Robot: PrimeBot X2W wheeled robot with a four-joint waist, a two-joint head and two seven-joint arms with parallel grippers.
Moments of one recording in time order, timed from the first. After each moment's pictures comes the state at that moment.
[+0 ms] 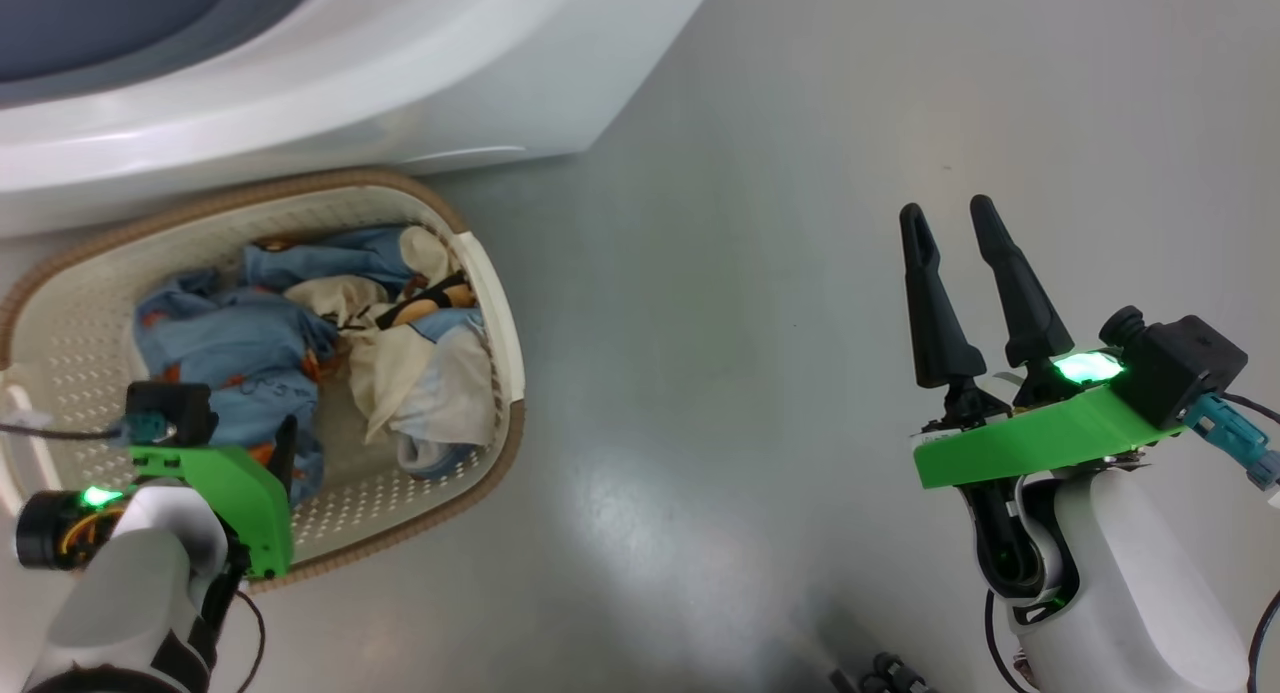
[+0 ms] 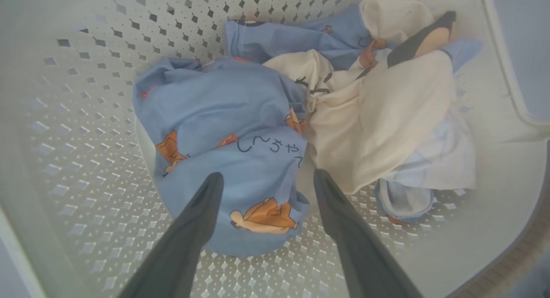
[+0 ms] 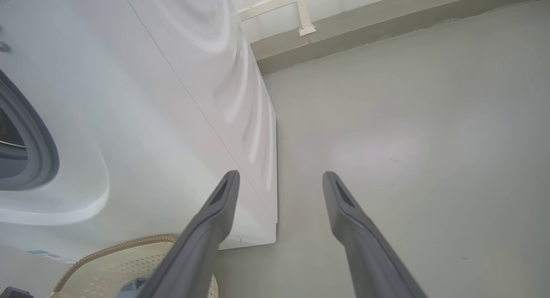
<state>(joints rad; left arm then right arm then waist) -0.78 0.25 -0.25 1.28 -0.26 -0.13 -0.11 -0.37 -0.05 0.17 0.16 0.49 0.13 -0.25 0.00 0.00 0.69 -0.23</state>
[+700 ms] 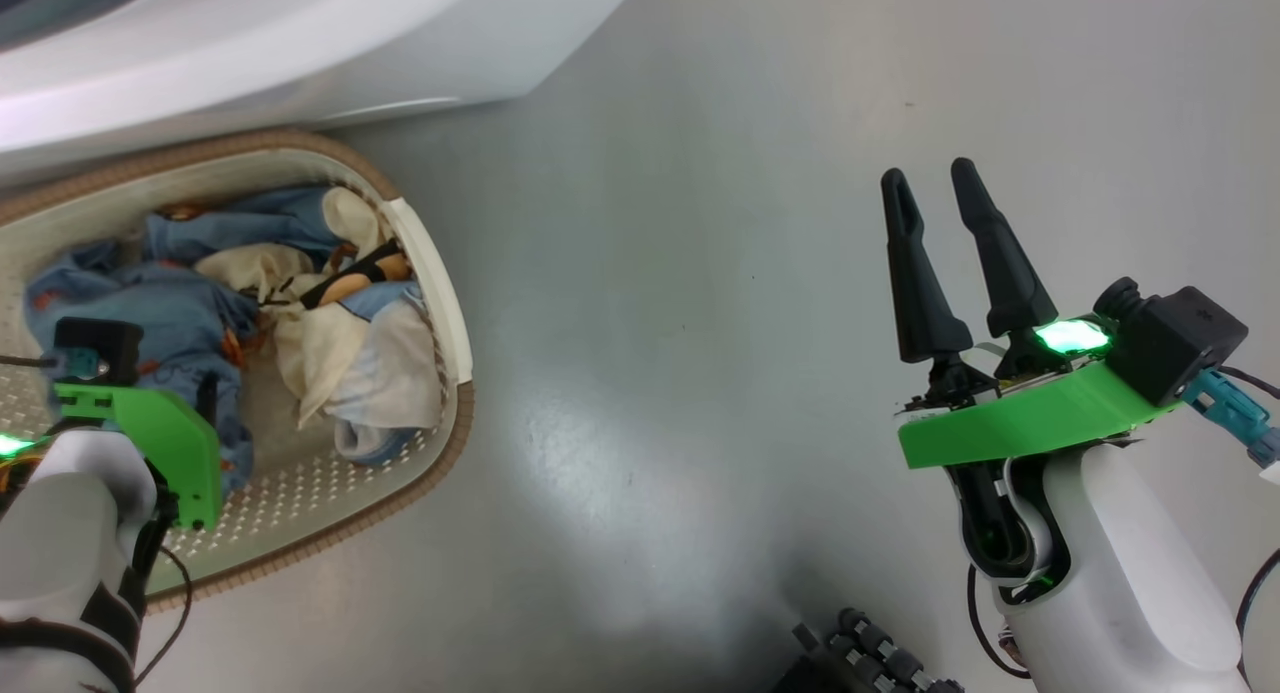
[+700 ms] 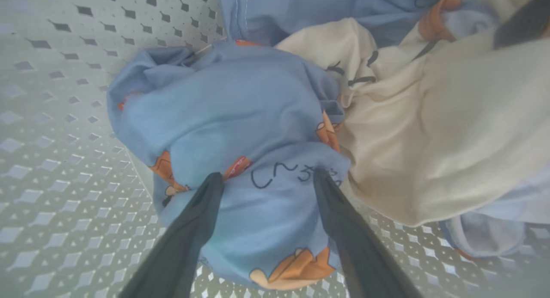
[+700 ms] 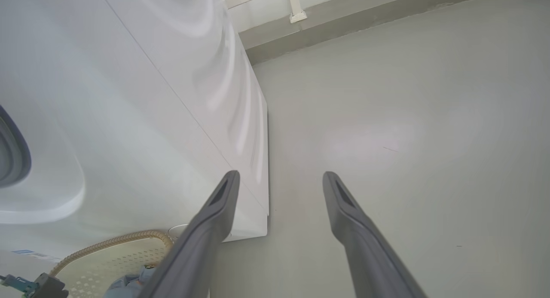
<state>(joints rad) -0.89 0.33 -0.31 1.29 -0.24 -0.09 0.00 -0.41 -0.05 0.21 0.13 0.54 0.13 -0.25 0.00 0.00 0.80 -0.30</state>
